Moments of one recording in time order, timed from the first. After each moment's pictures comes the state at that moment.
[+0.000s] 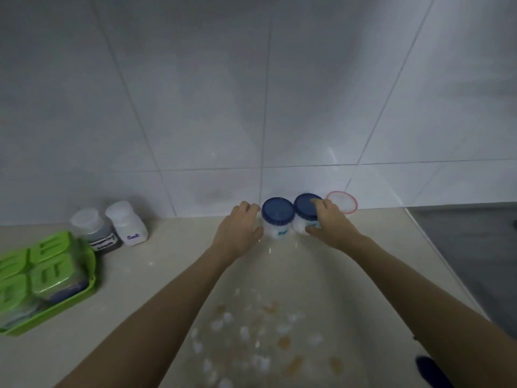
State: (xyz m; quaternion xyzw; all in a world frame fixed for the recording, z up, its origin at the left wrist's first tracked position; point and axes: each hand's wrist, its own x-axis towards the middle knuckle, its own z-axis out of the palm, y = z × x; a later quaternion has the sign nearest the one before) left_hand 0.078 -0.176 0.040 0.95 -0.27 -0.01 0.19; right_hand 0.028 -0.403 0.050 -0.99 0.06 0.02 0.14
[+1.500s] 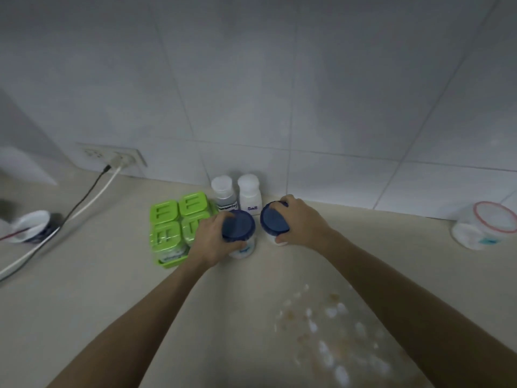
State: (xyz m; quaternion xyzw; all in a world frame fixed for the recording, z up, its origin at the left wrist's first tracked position) left_hand 0.055 0.118 0.019 0.96 0.01 -0.02 0.29; right_hand 0.100 -0.108 0.028 -0.96 -0.22 0.07 0.14
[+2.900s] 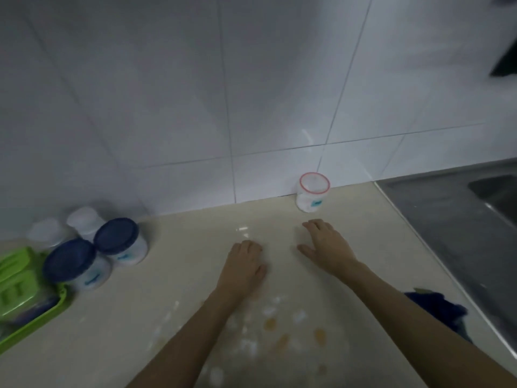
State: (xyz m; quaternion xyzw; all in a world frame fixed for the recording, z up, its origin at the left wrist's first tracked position) left_hand 0.005 -0.196 -0.025 0.92 -0.36 -0.09 0.13; right_hand -0.054 -0.407 0.015 -0.99 0.11 0.05 0.12
